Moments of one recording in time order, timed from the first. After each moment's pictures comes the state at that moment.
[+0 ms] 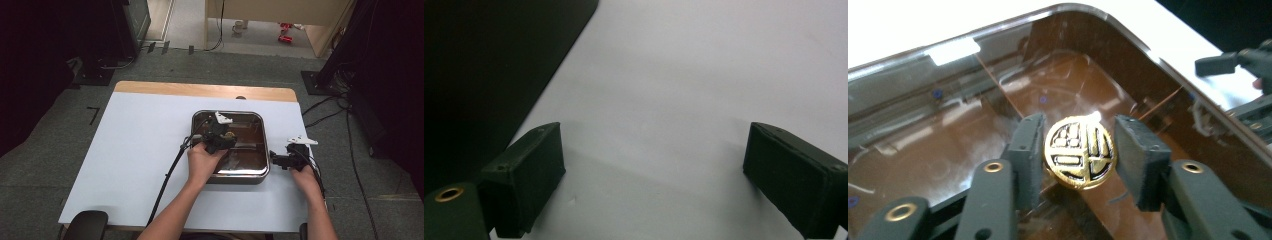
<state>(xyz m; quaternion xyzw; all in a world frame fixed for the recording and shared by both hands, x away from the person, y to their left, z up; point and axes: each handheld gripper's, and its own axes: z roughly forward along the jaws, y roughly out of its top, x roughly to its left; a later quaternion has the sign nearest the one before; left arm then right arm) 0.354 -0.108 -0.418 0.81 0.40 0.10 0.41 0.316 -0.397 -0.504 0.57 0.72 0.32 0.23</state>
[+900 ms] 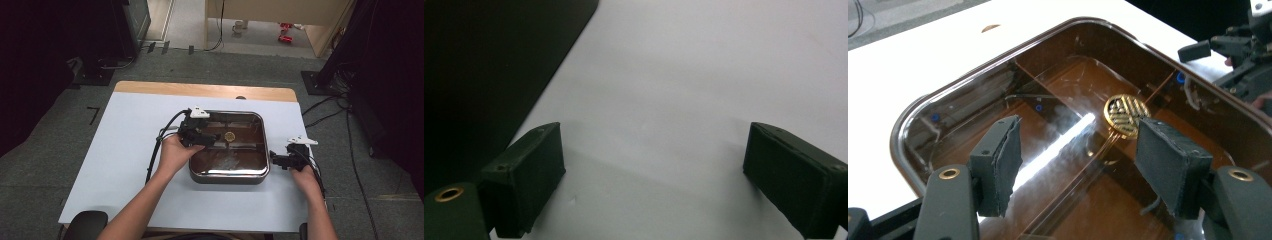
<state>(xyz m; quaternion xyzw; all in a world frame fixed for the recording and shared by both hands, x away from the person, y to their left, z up) 0.364 -0.039 -0.397 0.84 0.33 0.09 0.43 0.316 -0.397 -0.504 0.57 0.72 0.32 0.23</state>
